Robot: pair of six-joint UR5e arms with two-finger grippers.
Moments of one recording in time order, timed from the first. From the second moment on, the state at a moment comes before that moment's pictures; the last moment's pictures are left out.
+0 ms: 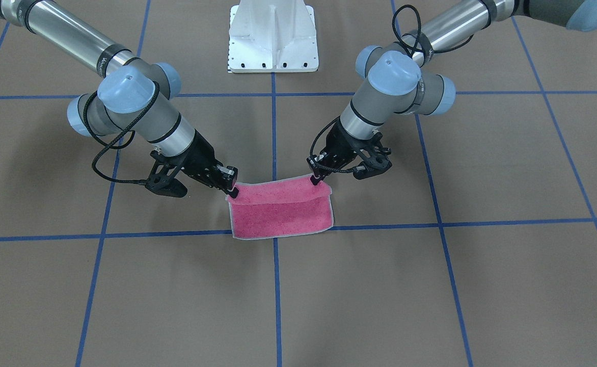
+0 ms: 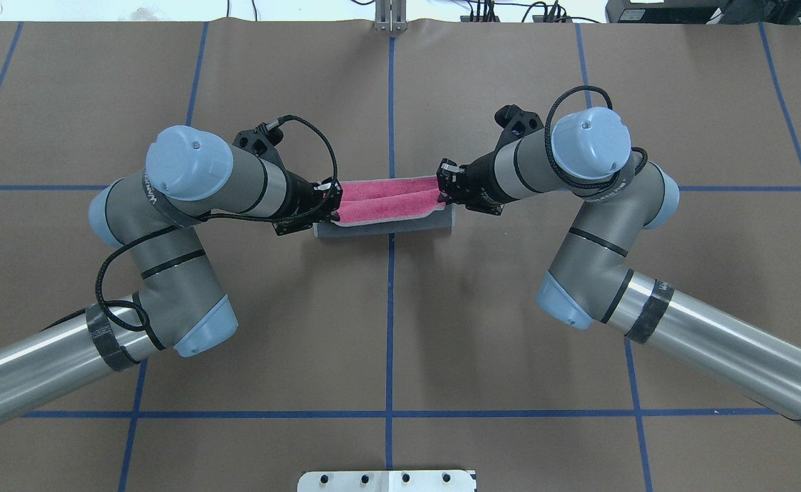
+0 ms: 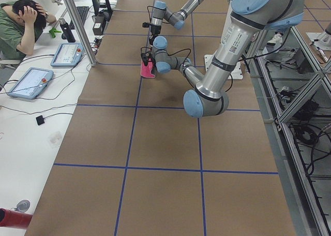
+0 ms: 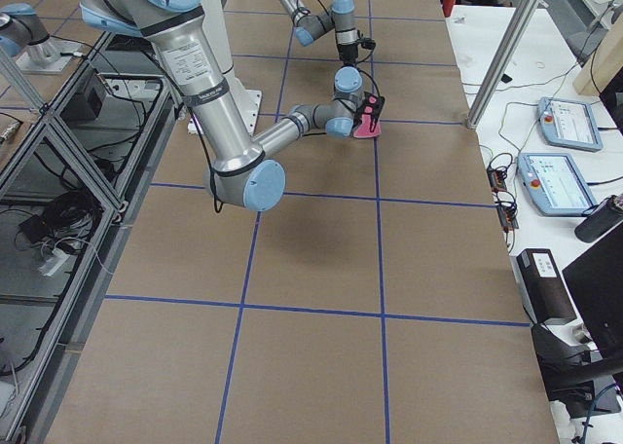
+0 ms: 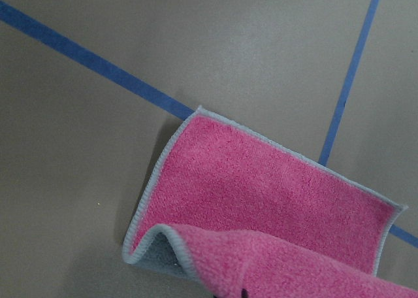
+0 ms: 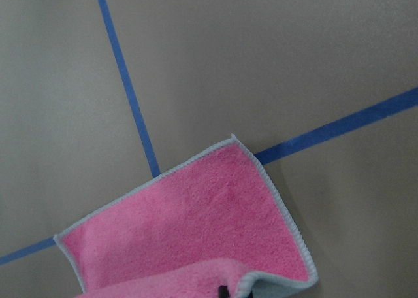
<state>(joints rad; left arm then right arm) -0.62 -2.16 -1.51 -2.23 -1.92 -1.75 0.67 -0.99 1.44 -0.80 1.96 1.70</state>
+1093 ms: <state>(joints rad) -0.63 -2.16 -1.50 -2.23 -1.92 -1.75 0.69 -0.95 1.37 -0.80 1.94 1.70</state>
